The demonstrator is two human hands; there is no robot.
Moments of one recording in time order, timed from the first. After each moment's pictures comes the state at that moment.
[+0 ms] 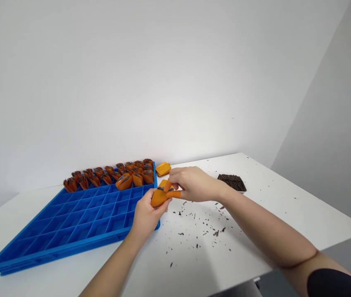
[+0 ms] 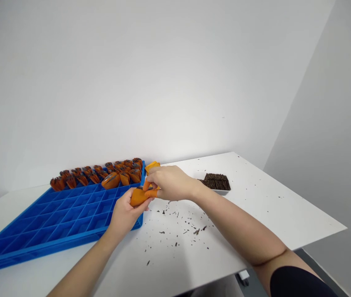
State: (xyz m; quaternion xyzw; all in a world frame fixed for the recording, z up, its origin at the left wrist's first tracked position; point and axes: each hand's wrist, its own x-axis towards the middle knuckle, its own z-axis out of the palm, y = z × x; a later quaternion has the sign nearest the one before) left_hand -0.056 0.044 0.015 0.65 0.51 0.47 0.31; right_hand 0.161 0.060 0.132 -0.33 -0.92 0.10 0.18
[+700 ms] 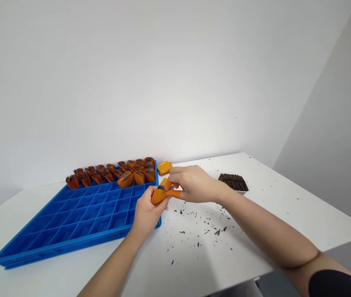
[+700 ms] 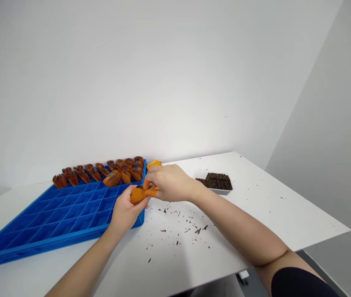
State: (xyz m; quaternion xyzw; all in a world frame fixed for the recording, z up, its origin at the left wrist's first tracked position) left_hand -0.053 0.041 0.023 0.62 0.52 0.49 0.32; right_hand 0.156 0.057 0.127 -0.31 -0.92 0.07 0.21
